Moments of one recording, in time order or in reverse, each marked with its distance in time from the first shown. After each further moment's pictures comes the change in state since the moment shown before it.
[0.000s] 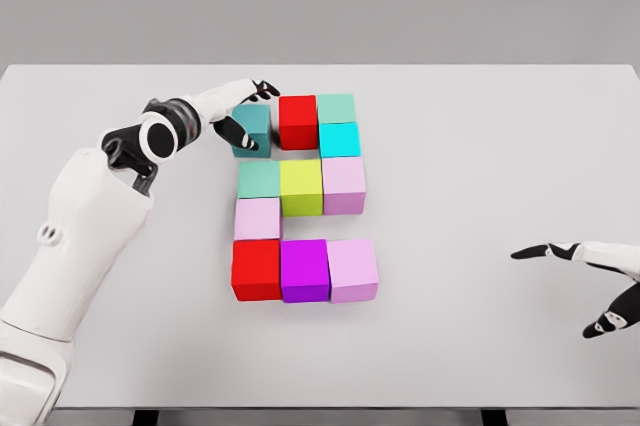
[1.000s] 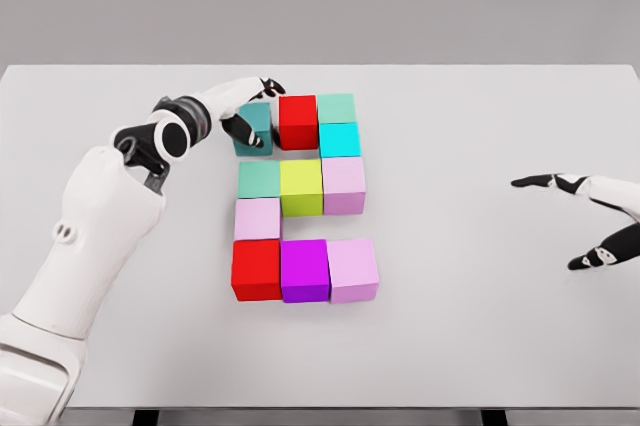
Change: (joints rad) left arm -0.008 -0.039 0.004 0.014 -0.072 -0.001 0.000; right arm 0.015 0.134 -0.266 0.021 0.060 0.001 0.000
